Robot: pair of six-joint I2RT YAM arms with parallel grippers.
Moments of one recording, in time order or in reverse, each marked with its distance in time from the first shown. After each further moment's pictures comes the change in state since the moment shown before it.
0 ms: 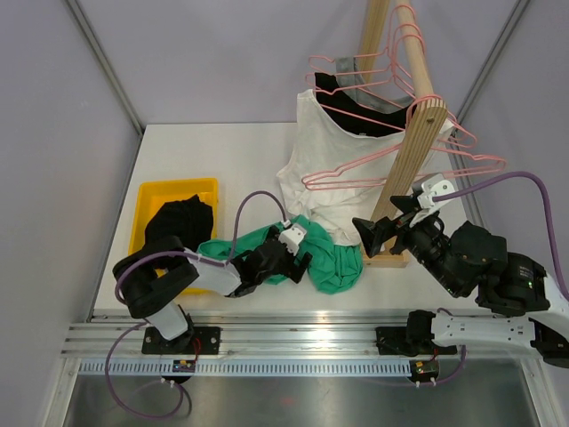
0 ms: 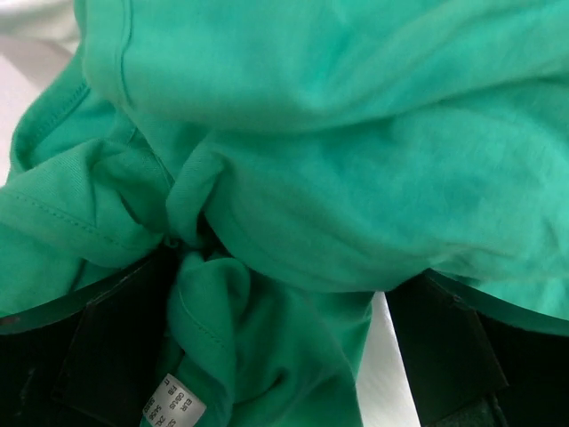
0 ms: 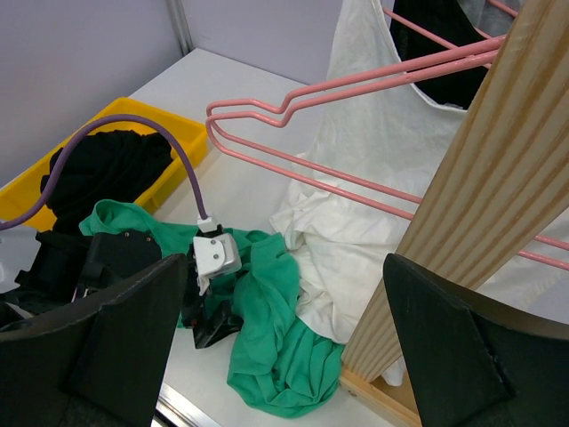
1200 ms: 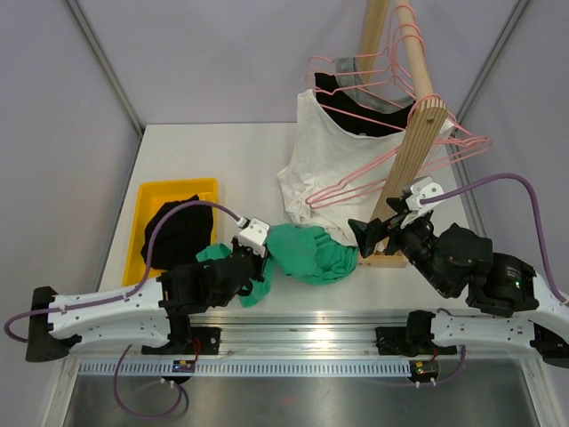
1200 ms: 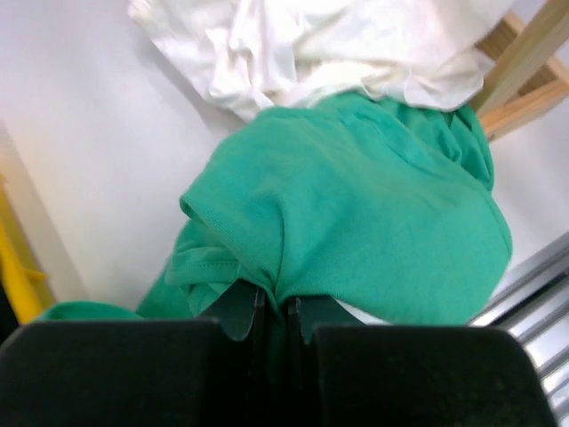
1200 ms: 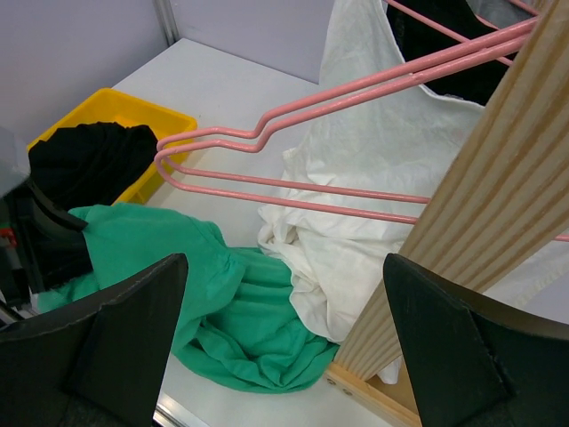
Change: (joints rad) left arm -0.331 -0.748 0.190 -0.886 -0.517 -0.222; right arm 0.000 -0.002 -0.048 0.024 0.025 -0.006
